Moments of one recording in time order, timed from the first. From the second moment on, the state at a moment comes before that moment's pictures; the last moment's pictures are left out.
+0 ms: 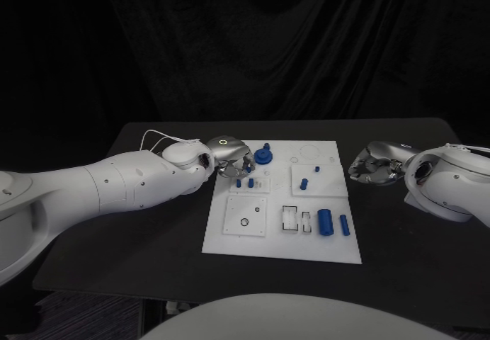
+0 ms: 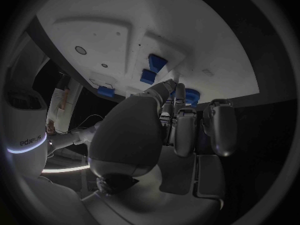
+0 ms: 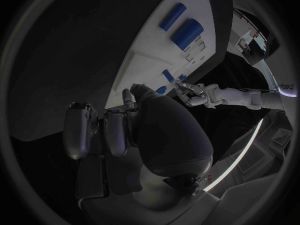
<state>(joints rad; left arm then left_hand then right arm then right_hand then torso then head) 1.19 -0.57 -0.21 1.09 -1.59 -0.34 0.20 1.48 -0.05 0.34 0.04 0.24 1.02 0.07 0.08 0.44 0.96 0.01 0.39 0.46 1.46 -0.05 1.45 1.31 0.08 1.42 0.06 1.33 1.31 1.33 -0.99 -0.25 1.57 -1.34 -0.17 -0.28 1.48 -0.03 0.26 0.24 0.35 0.94 0.12 0.11 0.21 1.41 0.03 1.43 1.31 1.46 -0.04 1.46 1.31 0.04 1.47 0.07 1.36 1.31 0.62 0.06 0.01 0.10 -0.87</state>
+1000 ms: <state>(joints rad) 1.18 -0.55 -0.21 1.07 -1.59 -0.33 0.19 1.47 -0.05 0.35 0.02 0.23 0.91 0.04 0.06 0.42 0.95 0.03 0.35 0.44 1.44 -0.04 1.43 1.30 0.08 1.40 0.07 1.30 1.31 1.33 -0.99 -0.25 1.57 -1.33 -0.17 -0.28 1.48 -0.03 0.26 0.24 0.35 0.94 0.12 0.11 0.21 1.41 0.03 1.43 1.31 1.46 -0.04 1.45 1.31 0.04 1.47 0.07 1.35 1.31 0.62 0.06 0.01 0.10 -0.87</state>
